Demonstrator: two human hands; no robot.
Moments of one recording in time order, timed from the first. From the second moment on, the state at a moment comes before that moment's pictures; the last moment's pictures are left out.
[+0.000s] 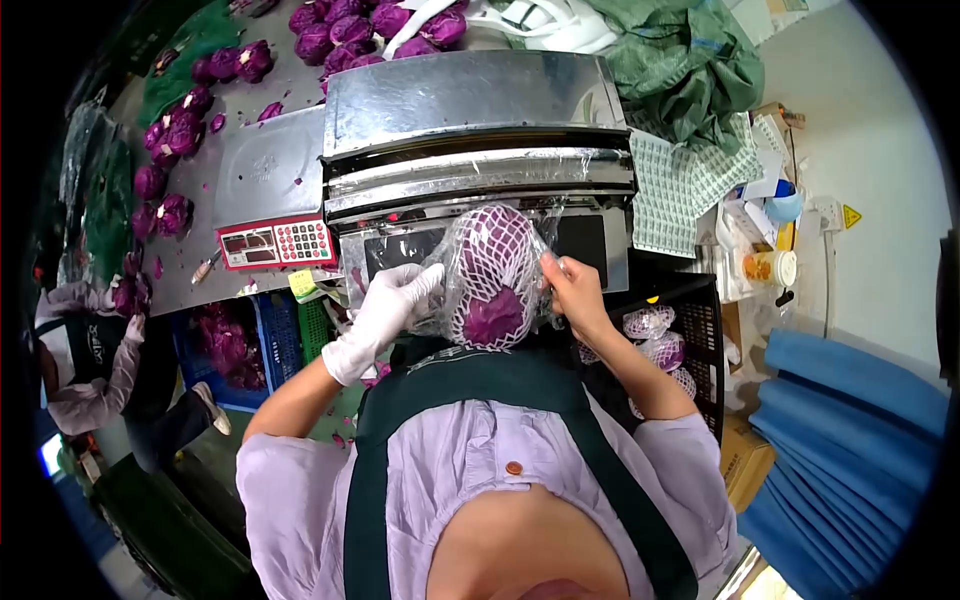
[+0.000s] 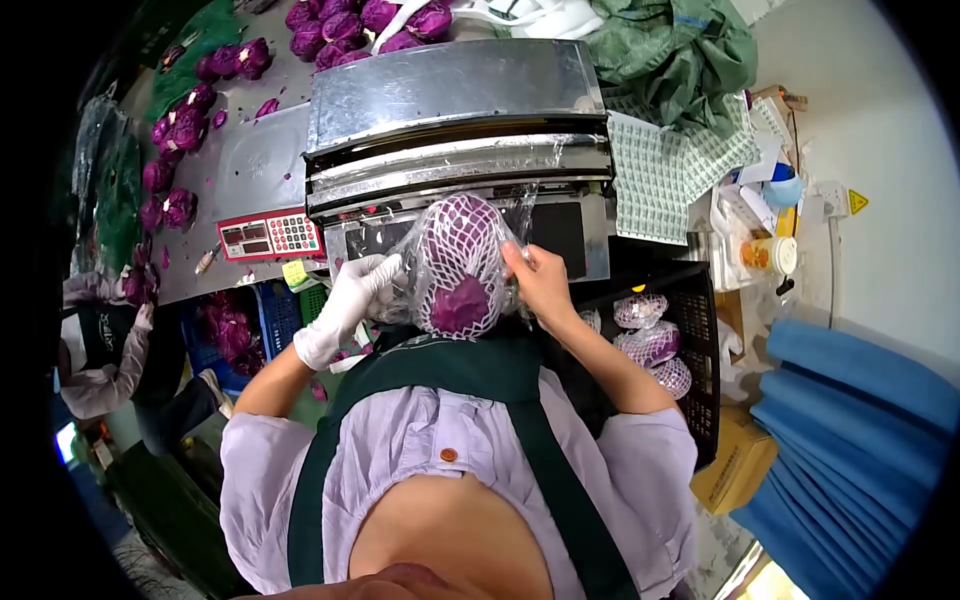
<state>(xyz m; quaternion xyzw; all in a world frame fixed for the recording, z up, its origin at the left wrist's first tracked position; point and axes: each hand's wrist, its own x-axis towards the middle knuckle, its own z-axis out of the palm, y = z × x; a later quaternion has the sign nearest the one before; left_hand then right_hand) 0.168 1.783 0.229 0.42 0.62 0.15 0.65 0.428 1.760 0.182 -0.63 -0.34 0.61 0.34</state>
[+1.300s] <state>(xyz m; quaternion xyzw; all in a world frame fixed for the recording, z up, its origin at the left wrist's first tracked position) 0.235 1.766 0.205 0.48 0.27 0.17 0.82 0.388 1.748 0.110 -0.59 -0.54 0.30 0.52</state>
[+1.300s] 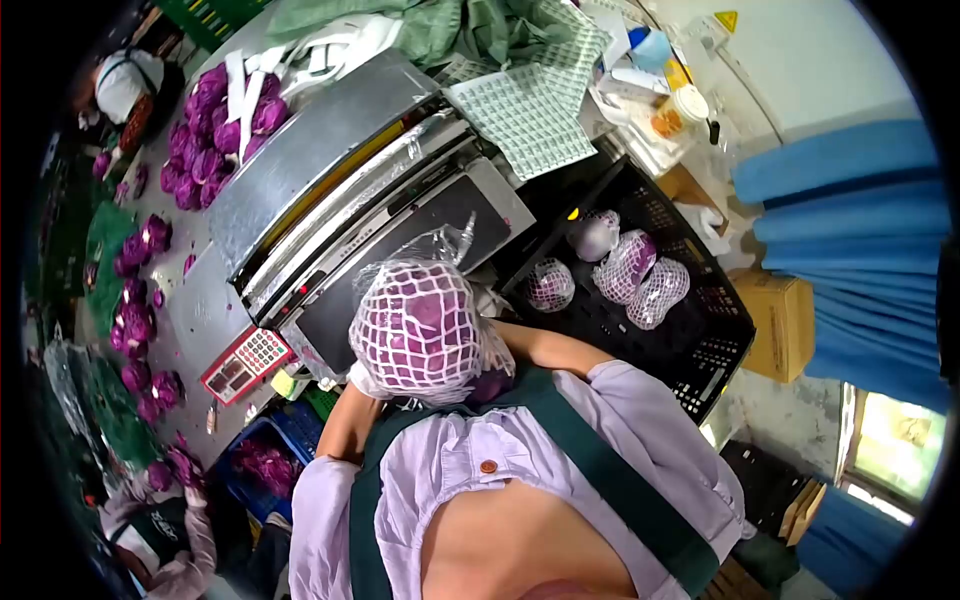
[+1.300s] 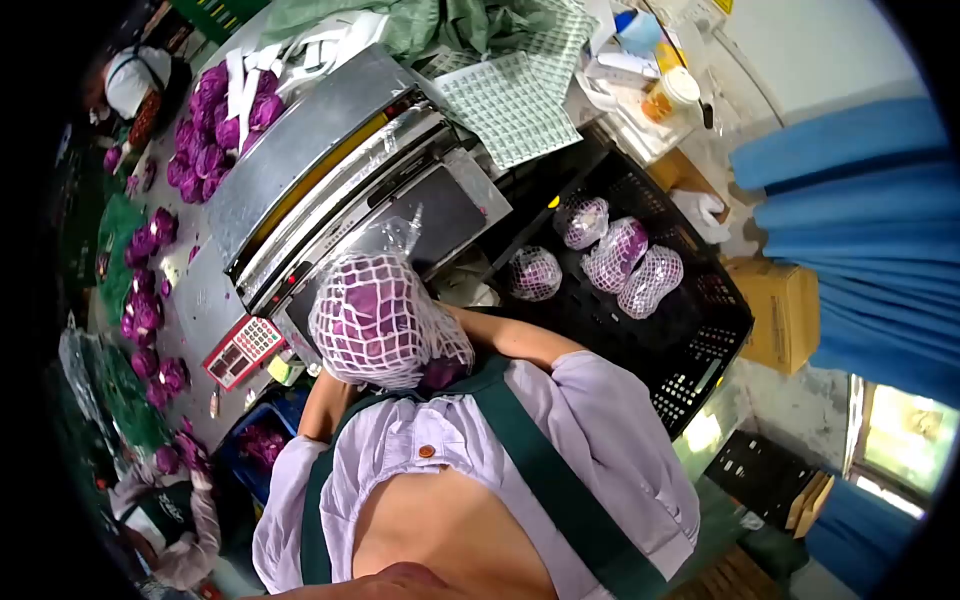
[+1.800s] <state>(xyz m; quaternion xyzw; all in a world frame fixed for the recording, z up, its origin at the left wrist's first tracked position) 0.300 1.788 0.205 0.73 0.16 -0.02 0.67 0.457 1.675 0.124 -0.57 -0.35 0.38 0.64</state>
